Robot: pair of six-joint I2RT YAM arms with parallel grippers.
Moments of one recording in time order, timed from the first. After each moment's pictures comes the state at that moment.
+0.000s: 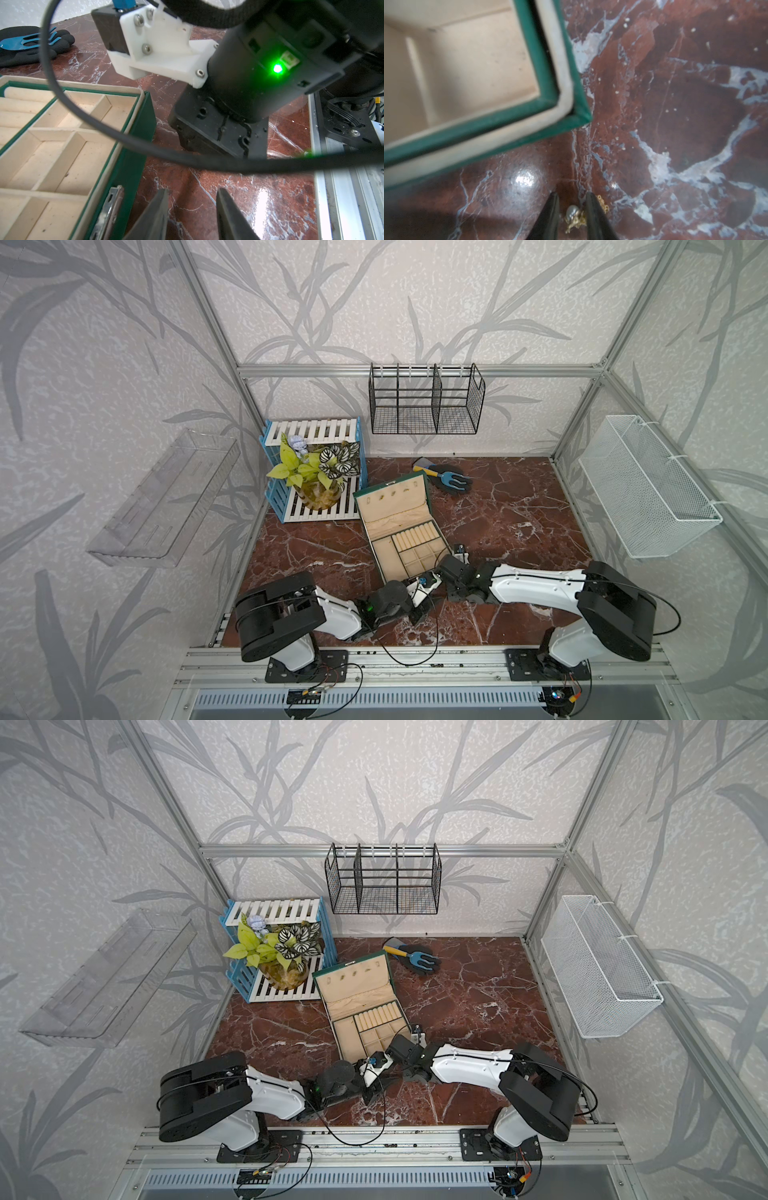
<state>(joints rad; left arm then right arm) -1.11 1.55 0.29 0.86 0.01 -0.04 0.97 1.52 0.72 -0.51 0.30 0.89</state>
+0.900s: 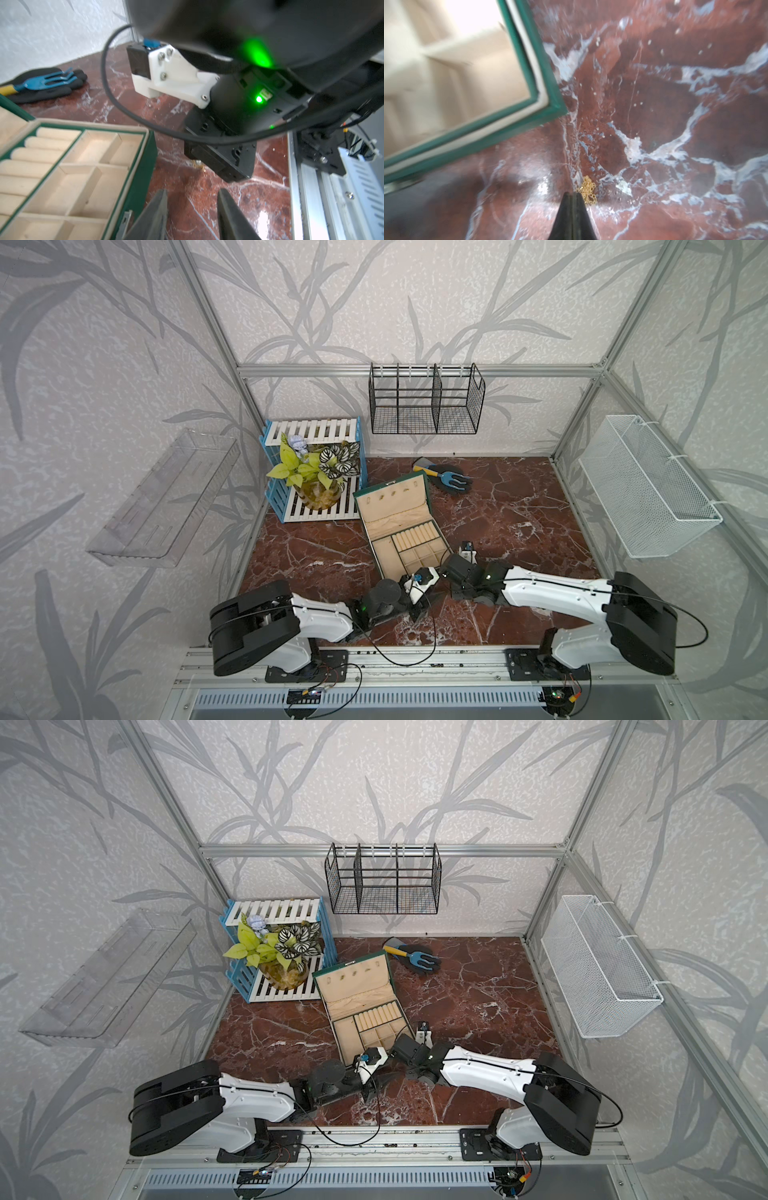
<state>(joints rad) -1.11 1.38 0.28 0.86 0.01 -0.06 0.98 1.35 0.72 -0.59 0.33 0.94</state>
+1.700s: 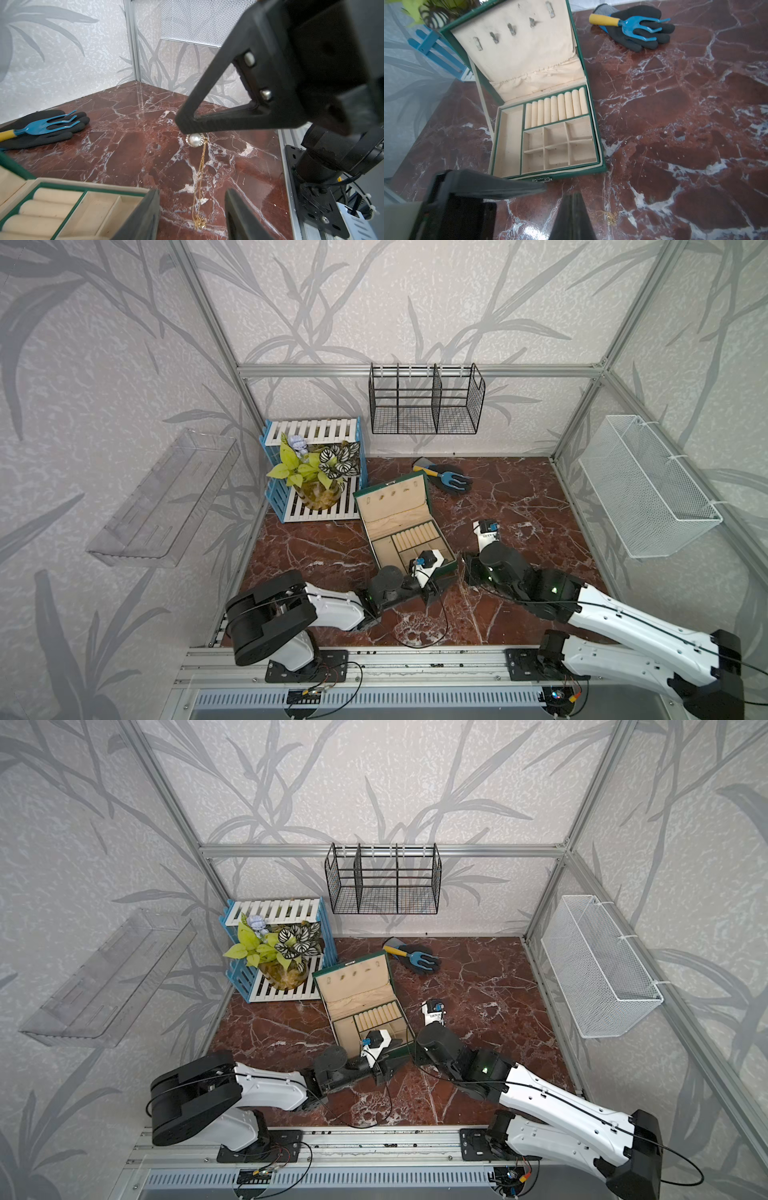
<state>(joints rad) -1.04 1.54 0.42 1.05 0.12 -0.08 0.98 0.92 0.78 -0.53 0.38 0.68</state>
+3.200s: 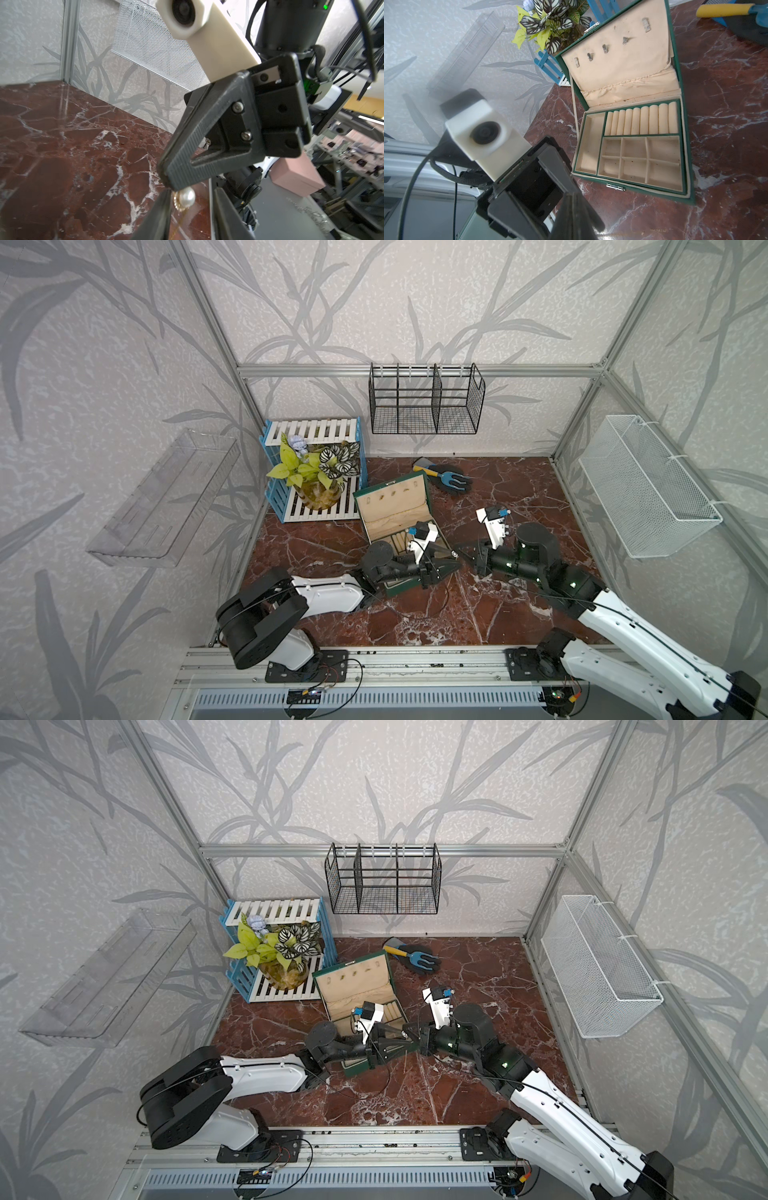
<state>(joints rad) -0.87 1.47 0.52 1.05 0.58 -0.47 0.67 0.83 0.73 -0.29 -0.35 0.62</state>
